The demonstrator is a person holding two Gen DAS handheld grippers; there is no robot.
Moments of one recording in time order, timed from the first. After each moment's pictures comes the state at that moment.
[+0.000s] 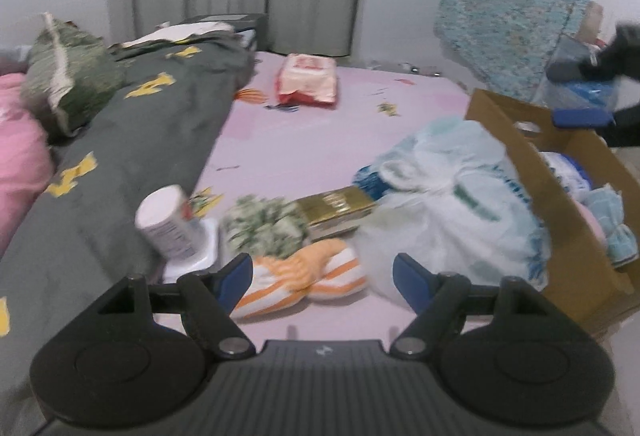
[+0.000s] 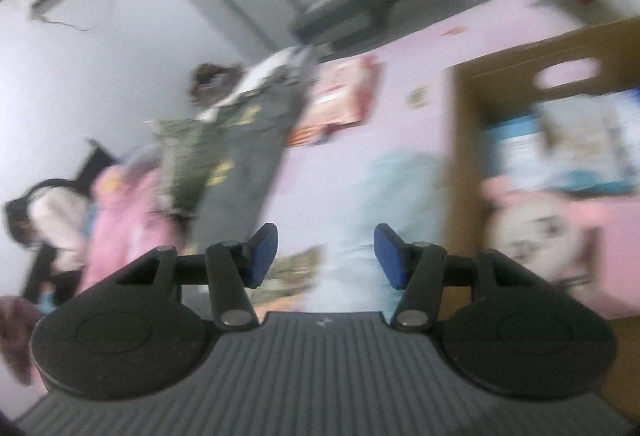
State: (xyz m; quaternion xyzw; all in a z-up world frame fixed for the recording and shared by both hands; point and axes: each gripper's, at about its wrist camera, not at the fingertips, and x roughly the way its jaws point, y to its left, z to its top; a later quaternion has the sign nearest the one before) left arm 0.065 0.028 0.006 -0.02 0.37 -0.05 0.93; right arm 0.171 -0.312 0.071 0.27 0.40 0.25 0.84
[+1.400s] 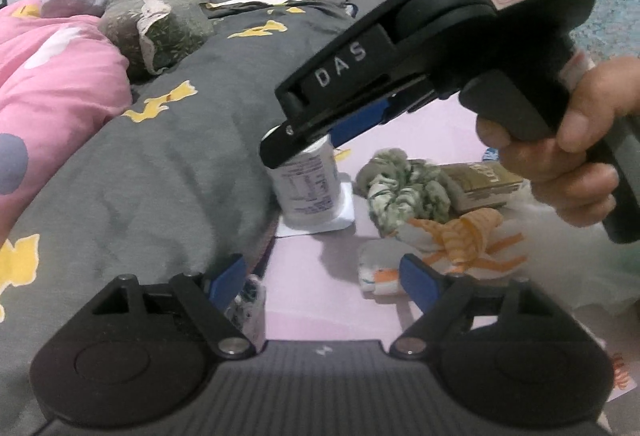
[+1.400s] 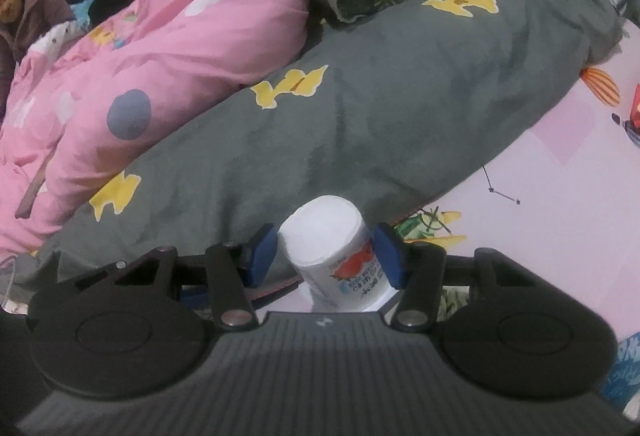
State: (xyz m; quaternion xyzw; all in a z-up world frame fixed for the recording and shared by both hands) left arm 0.075 0.100 -0.055 -0.05 0.38 0.05 0.92; right arm 0.248 0.055 -0.025 -0.07 0.46 0.50 0.73
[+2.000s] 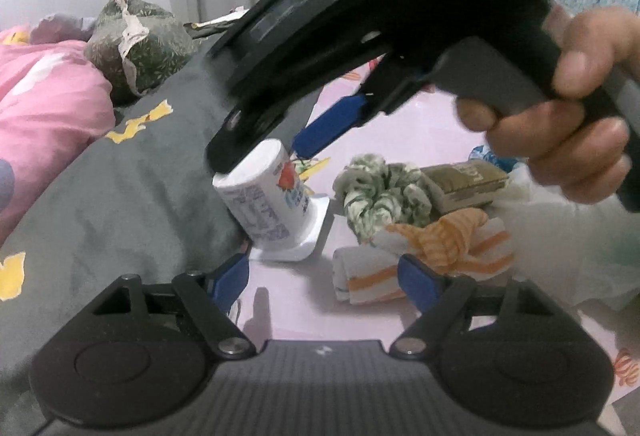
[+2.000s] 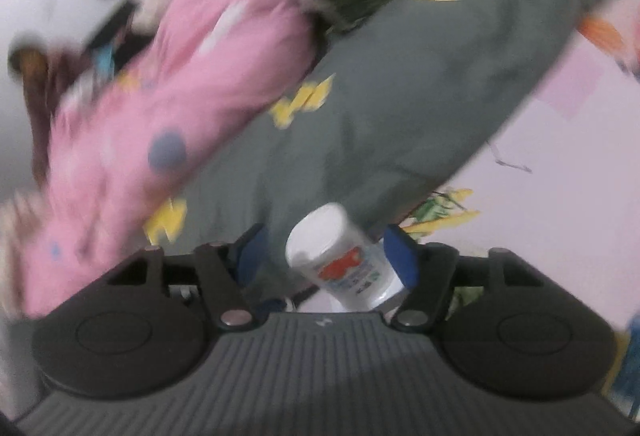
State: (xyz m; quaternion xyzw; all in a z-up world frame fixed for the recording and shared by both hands) left arm 0.078 0.083 -0.062 -0.02 0.36 0.05 0.93; right arm 0.253 0.048 -0.015 -0.04 0.48 0.53 0.70
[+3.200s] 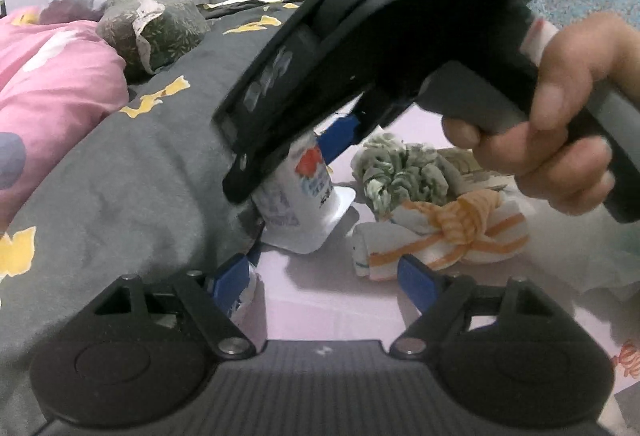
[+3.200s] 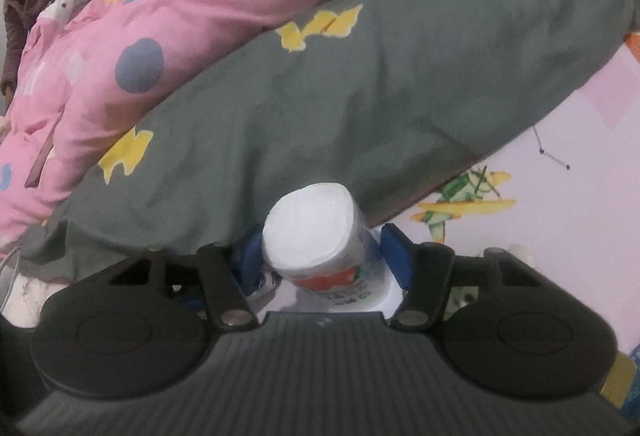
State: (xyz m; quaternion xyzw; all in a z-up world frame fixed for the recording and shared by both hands) left arm 0.068 0.089 -0.063 -0.03 0.38 0.06 0.92; right arm 0.245 0.080 -0.039 -0.09 0.51 0.51 0.68
